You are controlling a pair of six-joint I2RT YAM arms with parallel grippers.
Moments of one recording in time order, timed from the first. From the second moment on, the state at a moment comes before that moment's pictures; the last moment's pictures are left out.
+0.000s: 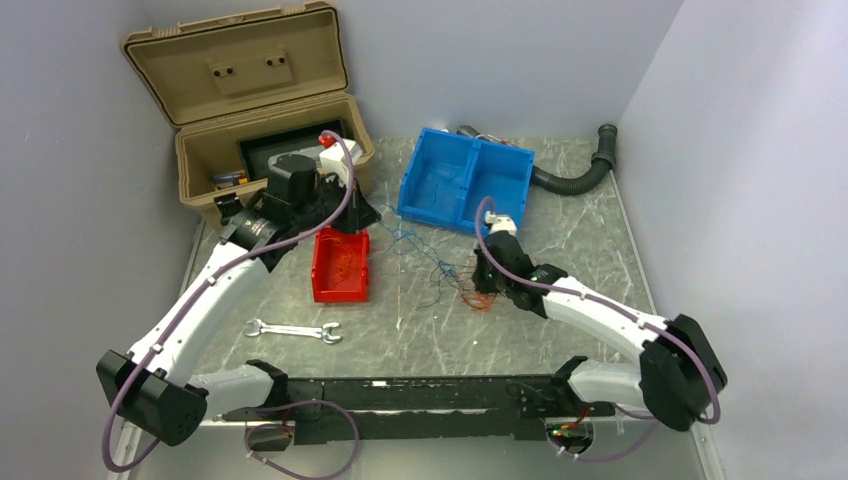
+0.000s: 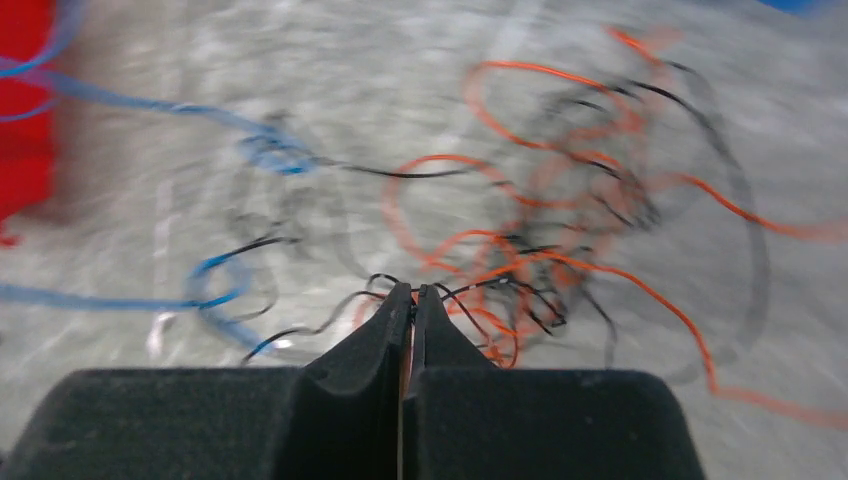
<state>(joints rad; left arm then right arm) -0.46 1.18 1.20 -0.47 0.41 -0.28 0.67 1.24 0.67 -0.19 0.11 0.48</state>
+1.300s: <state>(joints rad) -0.34 1.16 1.30 -0.59 0.34 -0.20 0.44 0.64 0.59 -0.61 0.54 0.76</state>
